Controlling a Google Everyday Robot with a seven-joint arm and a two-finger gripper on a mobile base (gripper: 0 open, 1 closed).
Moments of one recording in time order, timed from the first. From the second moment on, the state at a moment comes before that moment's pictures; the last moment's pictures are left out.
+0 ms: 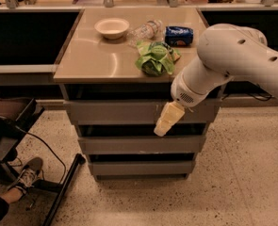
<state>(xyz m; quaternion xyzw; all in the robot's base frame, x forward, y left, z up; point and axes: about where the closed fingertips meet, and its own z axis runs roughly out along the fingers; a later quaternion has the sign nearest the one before) 0.549 -0.094 0.787 -0.55 0.80 0.07 0.22</state>
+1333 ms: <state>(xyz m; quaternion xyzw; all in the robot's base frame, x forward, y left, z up) 0.574 -0.053 0.735 -0.50 0.82 0.02 0.26</state>
